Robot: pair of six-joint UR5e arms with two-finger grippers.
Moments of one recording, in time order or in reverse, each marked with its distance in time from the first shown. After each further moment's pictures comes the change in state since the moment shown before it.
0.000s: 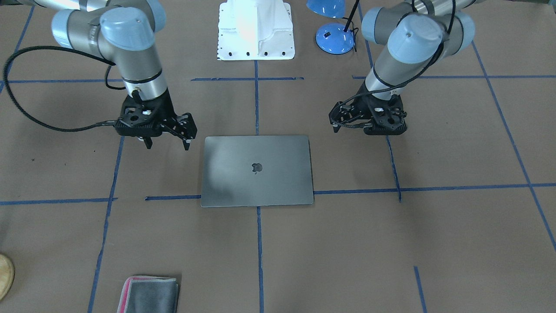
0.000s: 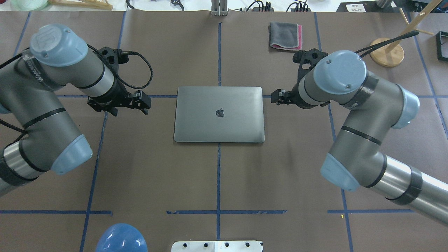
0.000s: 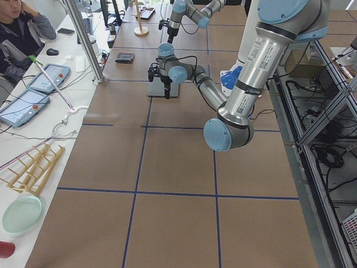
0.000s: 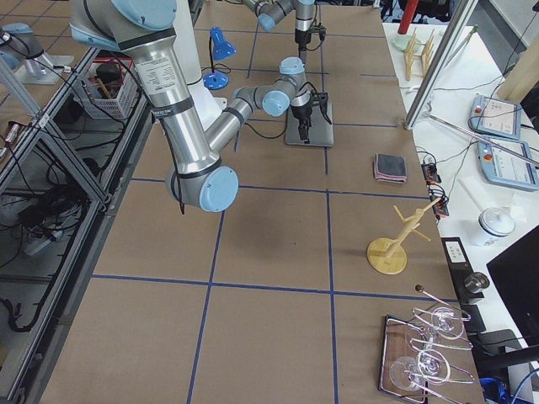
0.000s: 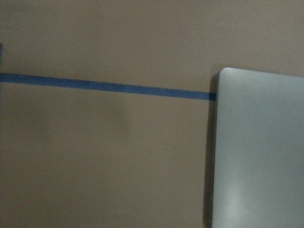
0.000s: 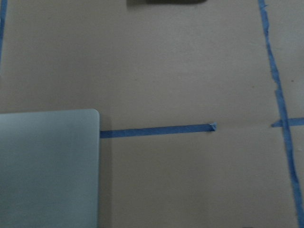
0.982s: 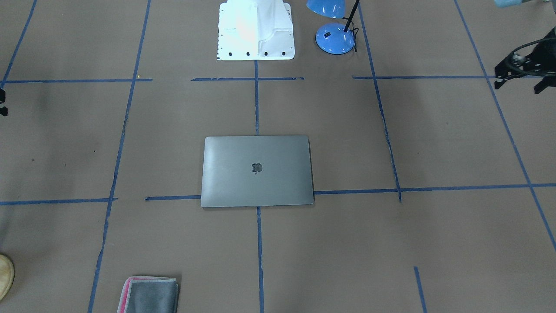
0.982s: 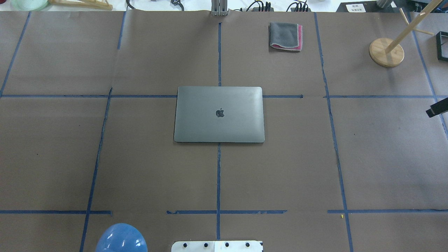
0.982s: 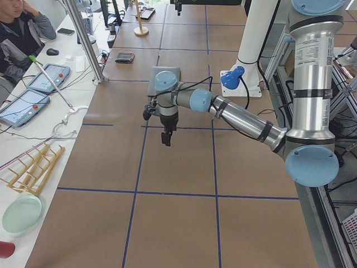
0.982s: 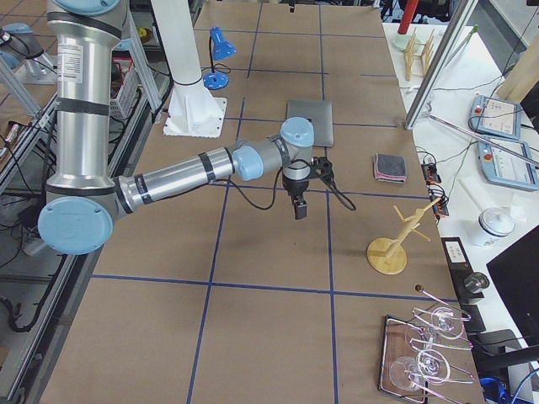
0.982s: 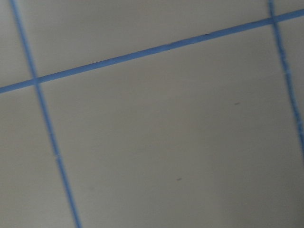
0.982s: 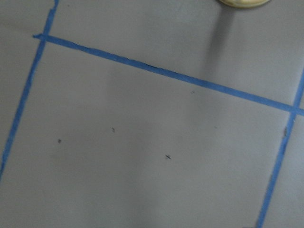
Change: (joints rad) left arm -0.537 0.515 -0.136 0.131 -0.141 0.916; right arm 0.585 -0.533 0.064 0.004 0.461 -0.998
